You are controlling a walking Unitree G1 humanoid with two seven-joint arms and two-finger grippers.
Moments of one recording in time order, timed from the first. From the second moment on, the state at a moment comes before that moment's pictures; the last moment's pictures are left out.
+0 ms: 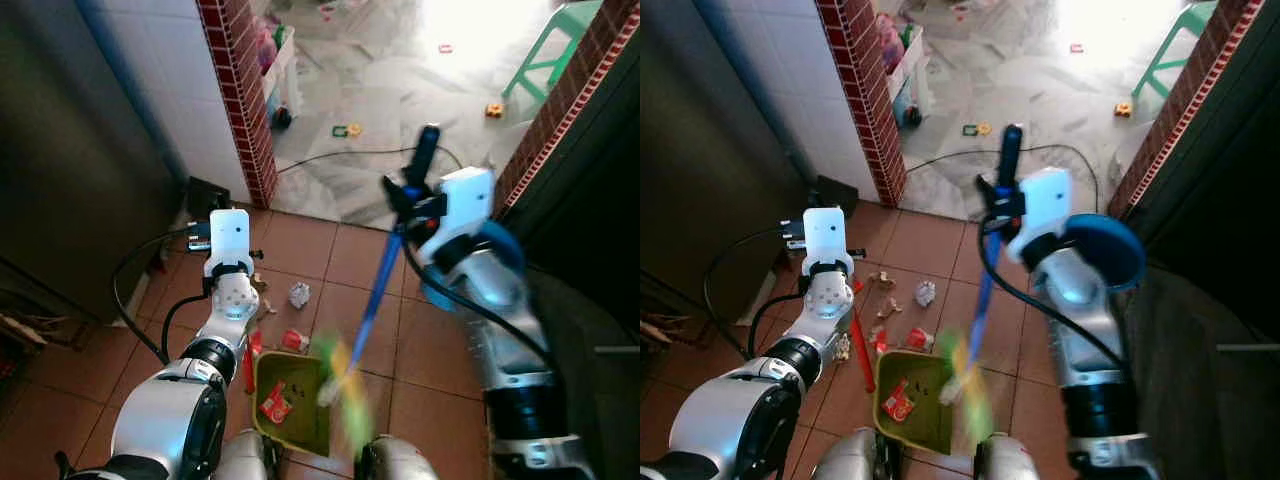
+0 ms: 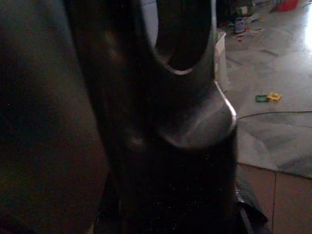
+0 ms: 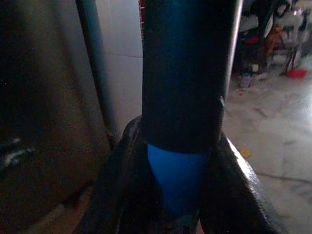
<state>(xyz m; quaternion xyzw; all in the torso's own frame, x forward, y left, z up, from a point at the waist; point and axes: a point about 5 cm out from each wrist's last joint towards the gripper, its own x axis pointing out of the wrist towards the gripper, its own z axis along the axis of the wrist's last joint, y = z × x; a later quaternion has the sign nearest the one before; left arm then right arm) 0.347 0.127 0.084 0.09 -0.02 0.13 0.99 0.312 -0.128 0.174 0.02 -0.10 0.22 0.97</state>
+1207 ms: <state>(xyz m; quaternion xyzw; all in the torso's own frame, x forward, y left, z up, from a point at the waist) 0.353 0.086 0.091 0.04 0.00 -0.02 1.00 0.312 -0.165 0.185 -0.06 -0.07 0.05 0.99</state>
